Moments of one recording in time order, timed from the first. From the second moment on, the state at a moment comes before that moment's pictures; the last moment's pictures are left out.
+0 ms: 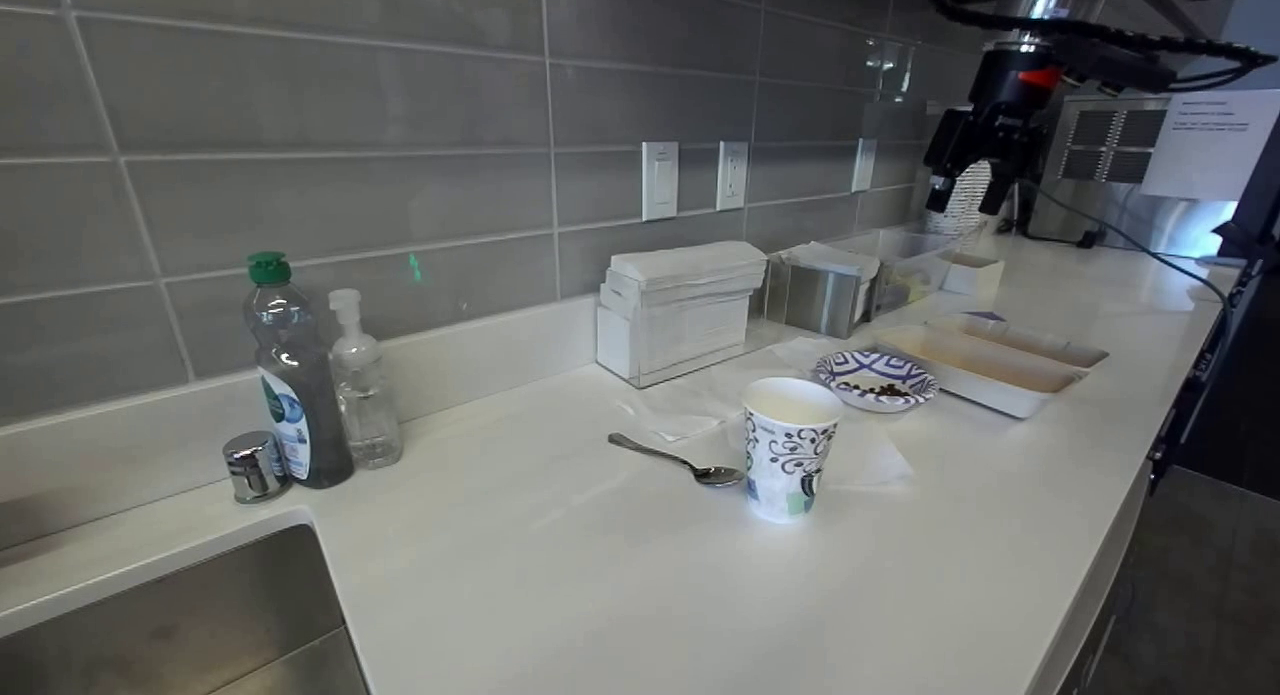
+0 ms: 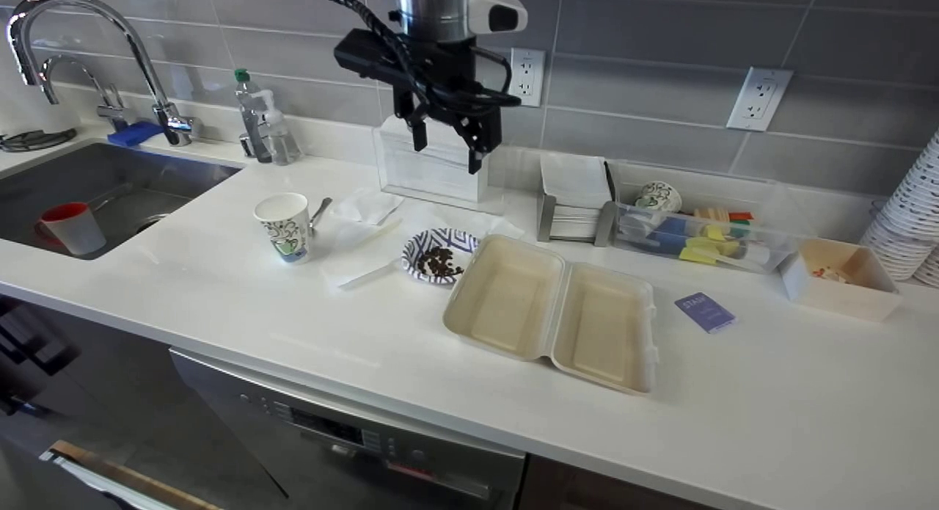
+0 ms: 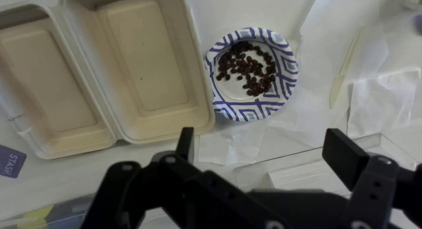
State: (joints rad) arm -0.15 -0.23 -0.24 -2.22 0.04 2.12 -0.15
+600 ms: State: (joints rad) arm -0.20 0.17 -0.27 -1.83 0.25 2.15 -0.20
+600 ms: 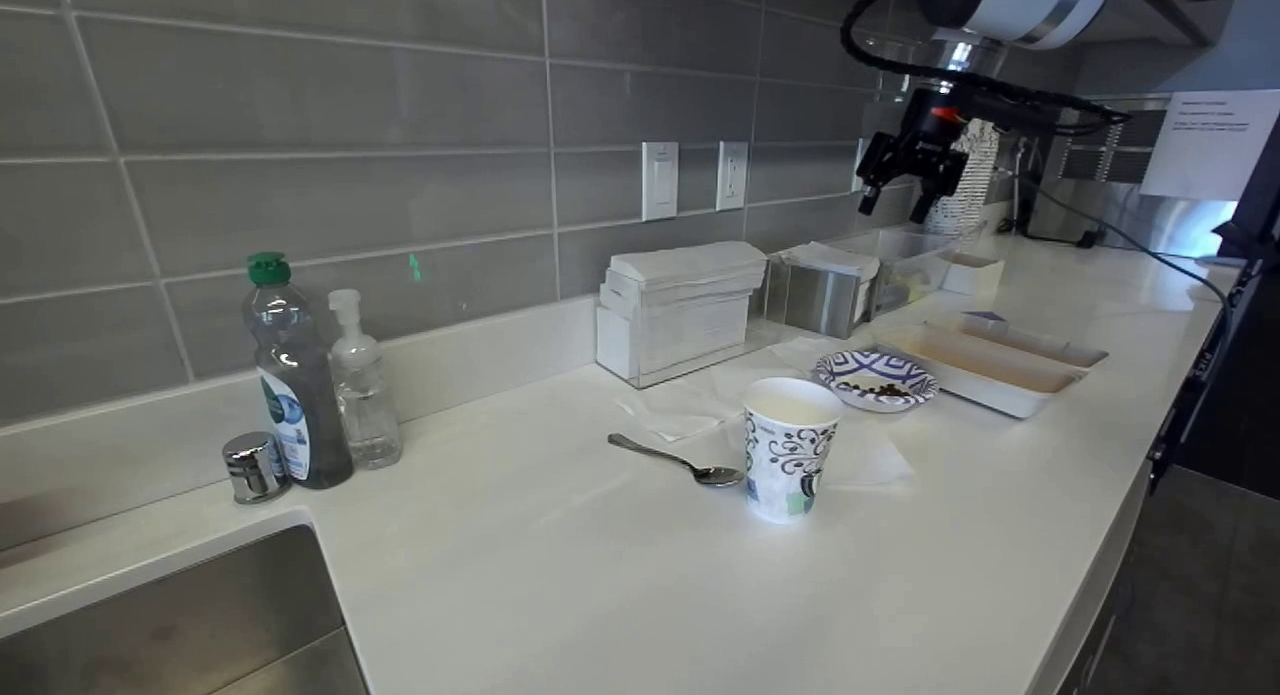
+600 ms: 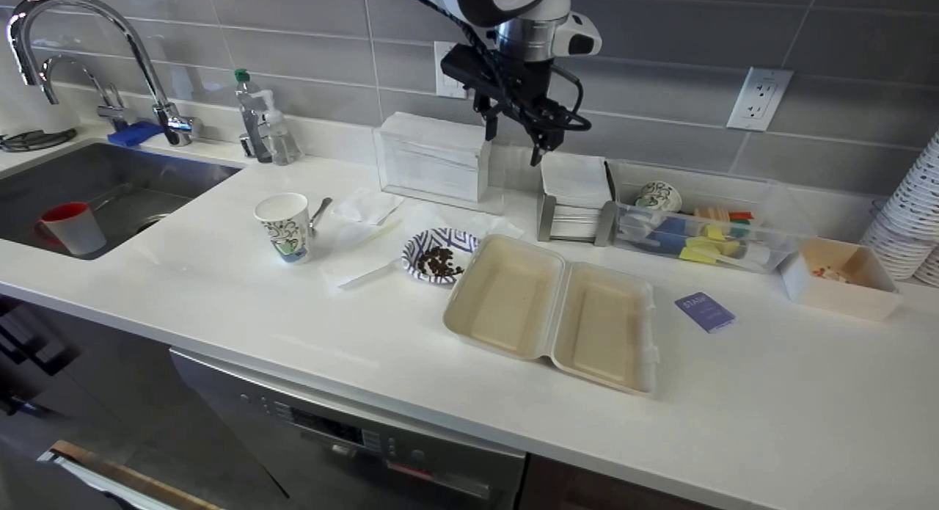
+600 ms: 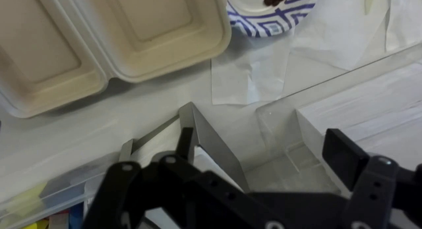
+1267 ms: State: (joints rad) arm -0.29 0.42 -0.23 -1.55 0.32 2.19 -0.18
